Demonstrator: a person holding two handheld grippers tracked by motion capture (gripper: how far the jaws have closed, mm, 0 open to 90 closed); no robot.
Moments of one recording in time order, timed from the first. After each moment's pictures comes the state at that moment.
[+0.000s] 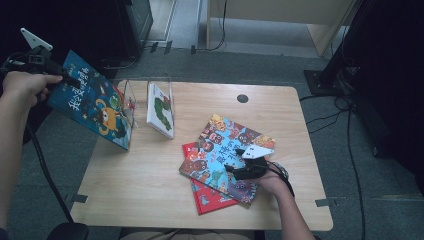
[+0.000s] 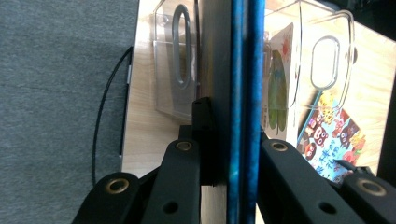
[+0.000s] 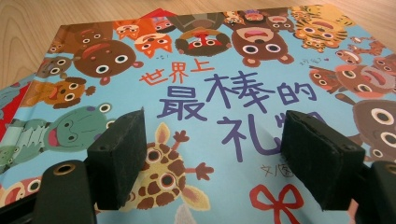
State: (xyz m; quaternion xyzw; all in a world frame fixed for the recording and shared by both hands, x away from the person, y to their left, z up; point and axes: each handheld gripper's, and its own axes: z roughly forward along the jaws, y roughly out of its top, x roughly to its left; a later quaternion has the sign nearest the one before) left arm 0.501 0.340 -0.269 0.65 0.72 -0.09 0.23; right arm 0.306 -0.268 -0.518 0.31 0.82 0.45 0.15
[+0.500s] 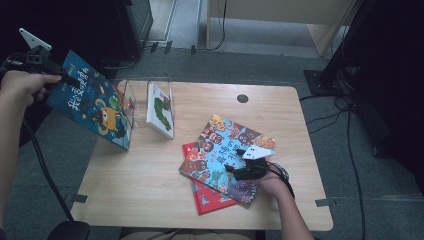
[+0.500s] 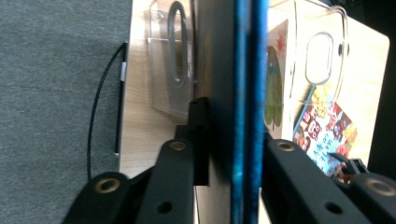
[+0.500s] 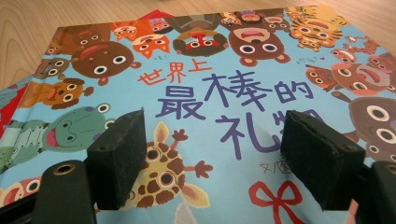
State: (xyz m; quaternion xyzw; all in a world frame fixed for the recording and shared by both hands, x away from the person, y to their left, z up) left arm 0.504 0.343 -0.270 0.65 0.71 -0.11 0.23; right arm 0.304 -0.268 -0.519 0.31 0.82 0.46 0.15
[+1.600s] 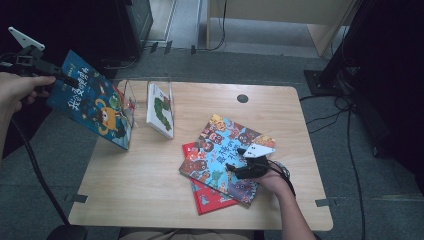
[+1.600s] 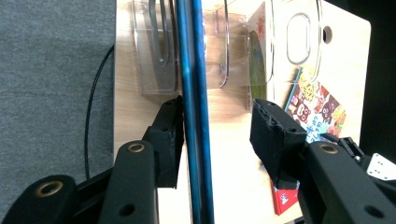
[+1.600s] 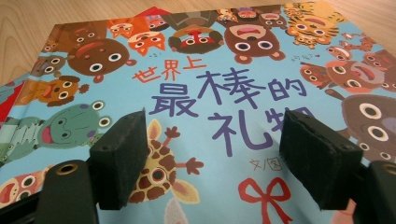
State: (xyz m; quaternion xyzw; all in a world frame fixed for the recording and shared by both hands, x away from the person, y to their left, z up) left arm 0.475 0.342 -0.252 0.67 0.69 -0.10 0.25; right arm 0.308 -0.273 -0.516 0.31 0.82 0.45 0.15
